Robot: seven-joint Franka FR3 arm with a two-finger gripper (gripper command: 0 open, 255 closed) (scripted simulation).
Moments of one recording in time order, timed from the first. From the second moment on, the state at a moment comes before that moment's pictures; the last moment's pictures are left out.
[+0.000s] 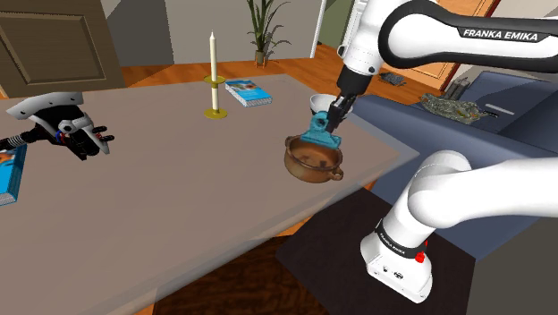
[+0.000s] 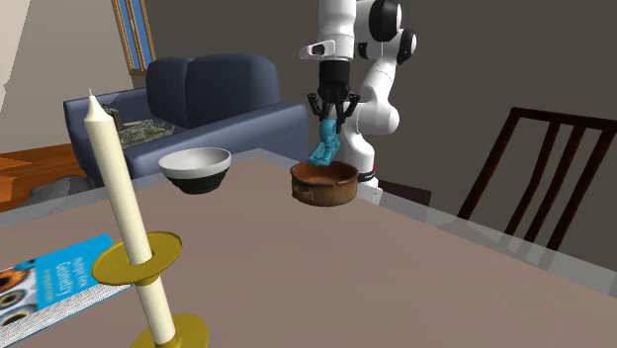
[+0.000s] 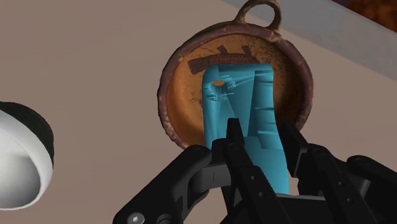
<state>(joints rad) 0.05 -0.94 0.03 -2.65 0.06 1.81 -0.09</state>
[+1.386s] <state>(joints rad) 0.05 -0.95 0.03 -2.74 0.06 1.90 -0.10</state>
